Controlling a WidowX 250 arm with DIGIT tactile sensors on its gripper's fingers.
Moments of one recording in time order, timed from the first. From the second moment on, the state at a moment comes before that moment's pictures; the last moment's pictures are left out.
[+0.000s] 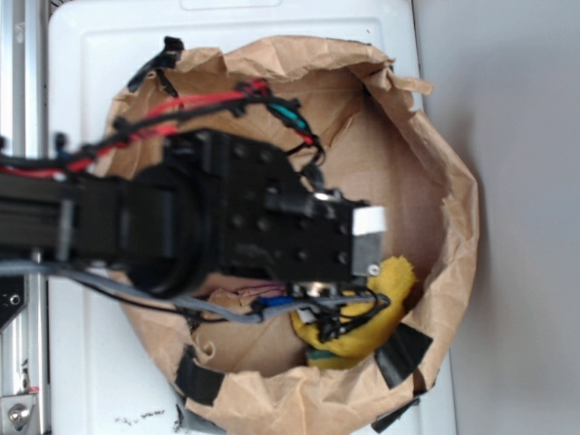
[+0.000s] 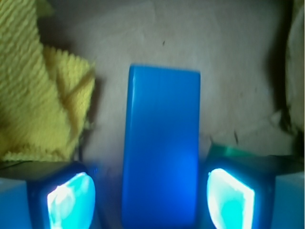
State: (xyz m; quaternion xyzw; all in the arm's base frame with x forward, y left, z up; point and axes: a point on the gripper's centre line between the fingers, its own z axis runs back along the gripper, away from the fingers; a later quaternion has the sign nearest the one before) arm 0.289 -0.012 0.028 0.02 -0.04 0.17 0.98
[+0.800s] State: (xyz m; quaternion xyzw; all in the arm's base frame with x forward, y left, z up) arm 0.246 -0.008 0.088 -0.05 -0.03 0.16 0.99
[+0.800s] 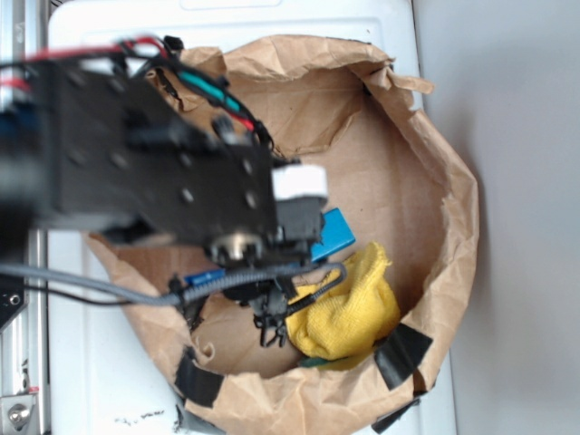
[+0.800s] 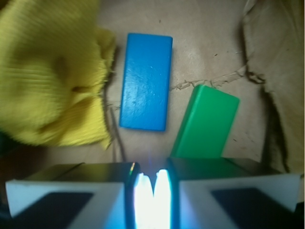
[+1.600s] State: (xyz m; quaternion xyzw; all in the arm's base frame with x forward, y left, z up) arm 0.253 0.002 0.131 -0.05 -0.02 0.16 0.99
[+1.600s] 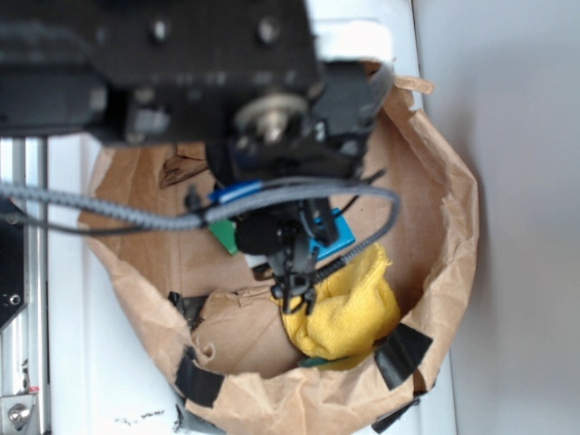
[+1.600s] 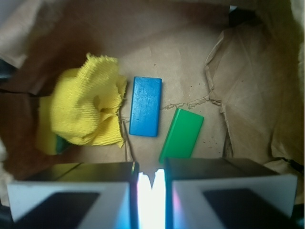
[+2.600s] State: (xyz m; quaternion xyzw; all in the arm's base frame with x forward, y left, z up) arm 0.248 0.002 0.098 -0.02 -0.03 0.15 0.99
